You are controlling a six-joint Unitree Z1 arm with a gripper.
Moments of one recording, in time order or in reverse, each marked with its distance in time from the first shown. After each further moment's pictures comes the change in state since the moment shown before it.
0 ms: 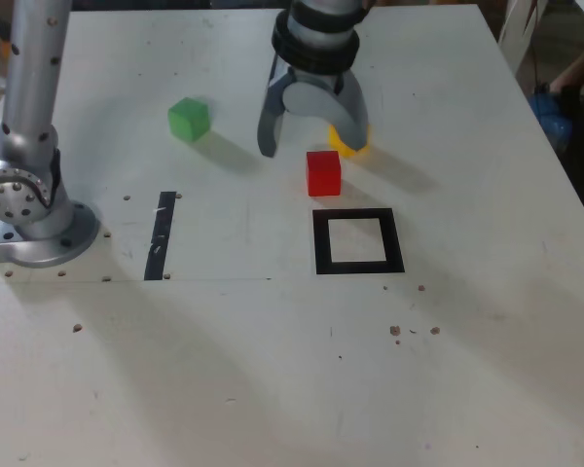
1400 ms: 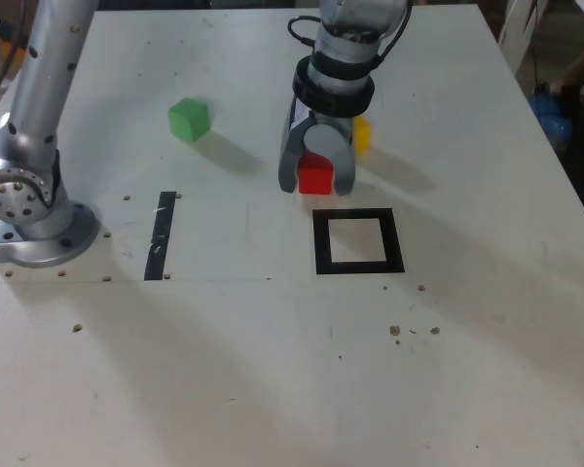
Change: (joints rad) arm 0.017 0.096 0.061 -0.167 -0.037 -0.009
